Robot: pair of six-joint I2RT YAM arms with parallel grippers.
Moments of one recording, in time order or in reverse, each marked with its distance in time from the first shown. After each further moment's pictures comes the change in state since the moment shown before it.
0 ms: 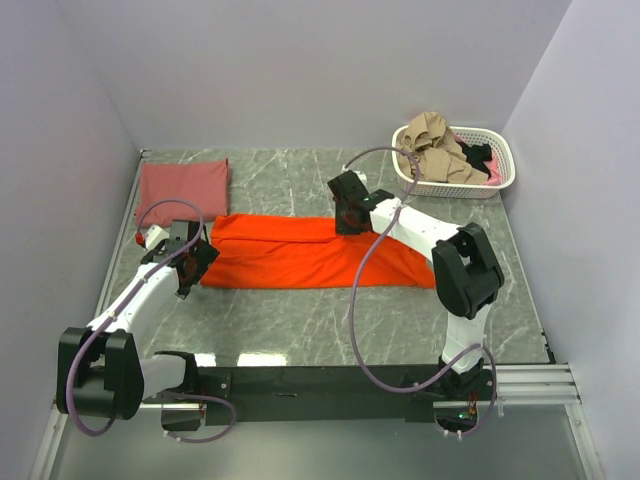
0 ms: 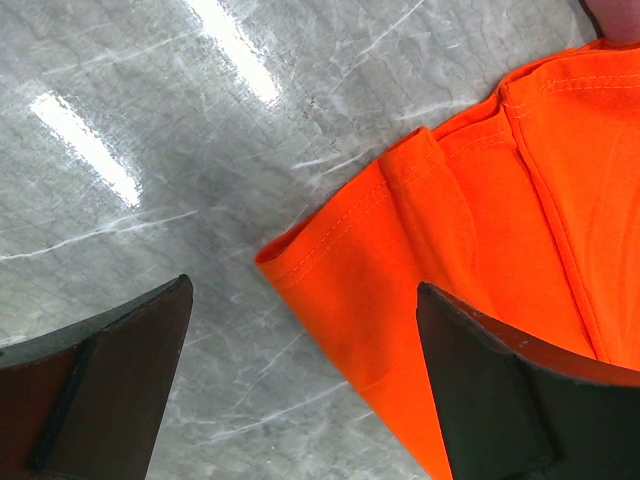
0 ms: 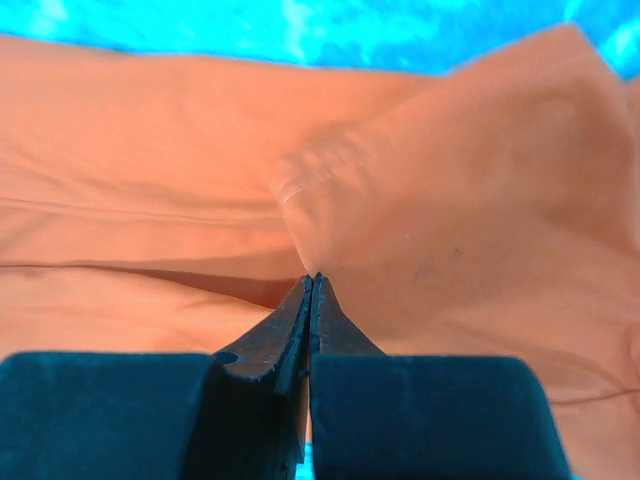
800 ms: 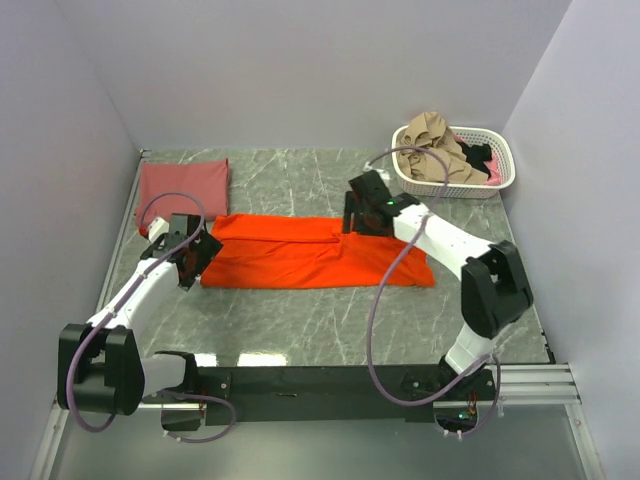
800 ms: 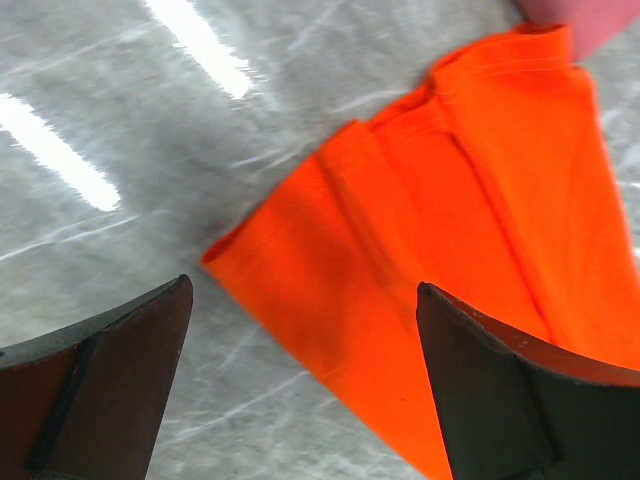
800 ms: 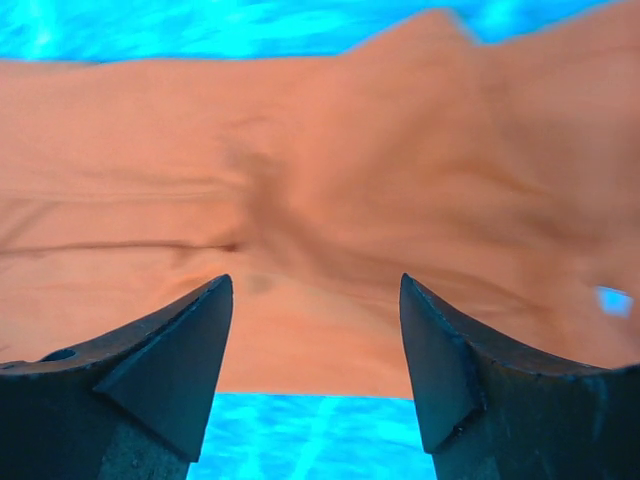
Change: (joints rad) left arm 0.000 0.020 0.040 0.033 0.064 0.030; right arm -0.047 -0.186 -0.119 0.002 0.006 0.040
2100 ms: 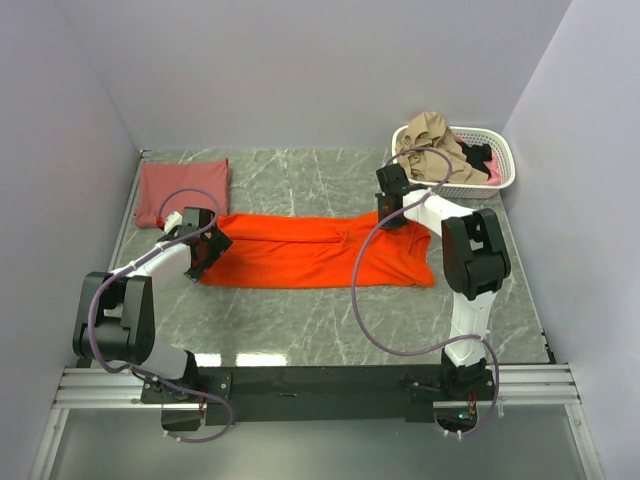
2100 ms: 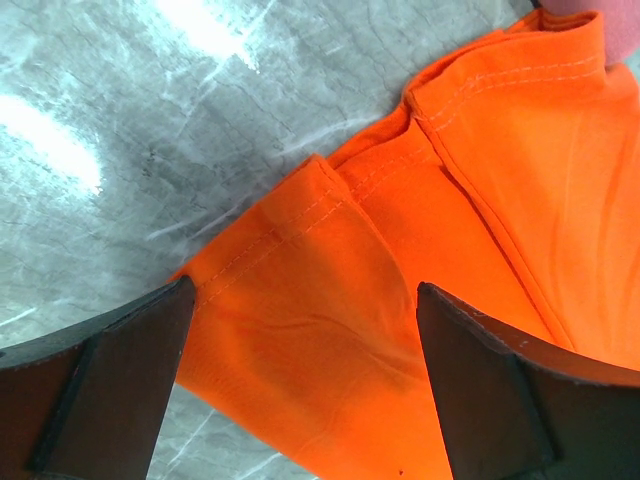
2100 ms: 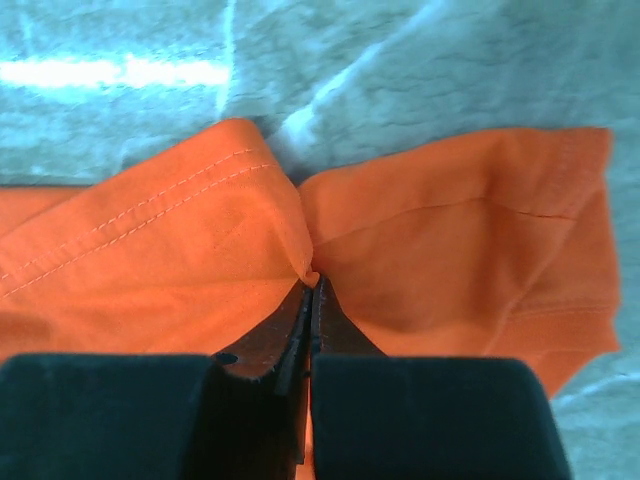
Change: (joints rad) left arm 0.000 0.269 0.035 0.205 0.047 0.068; right arm -0.259 0.275 0.071 0.077 -0.063 -0.297
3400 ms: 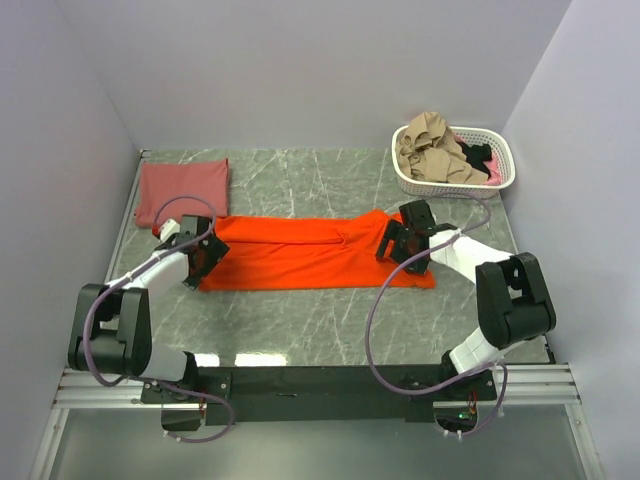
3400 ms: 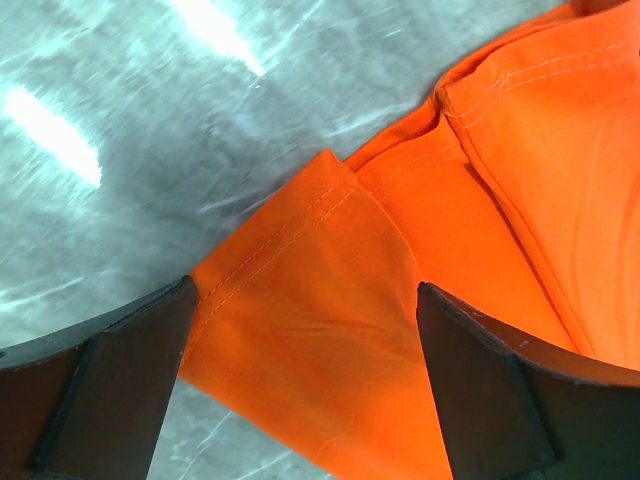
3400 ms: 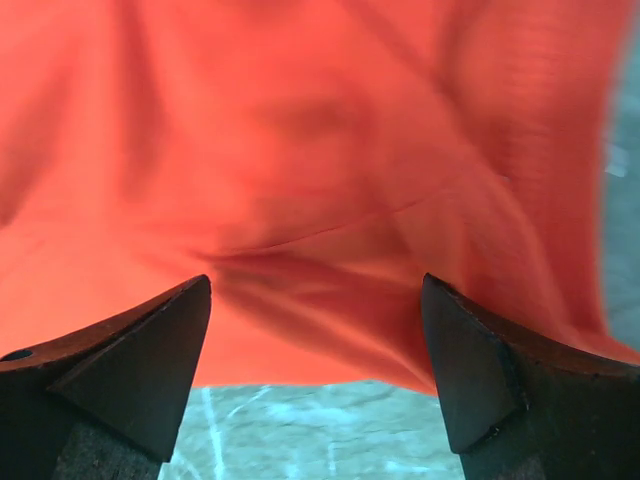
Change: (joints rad) left arm 0.000 -0.058 -0.059 -0.011 -0.029 -0.029; right arm -0.022 -0.409 -0.489 0.069 -0.169 0.396
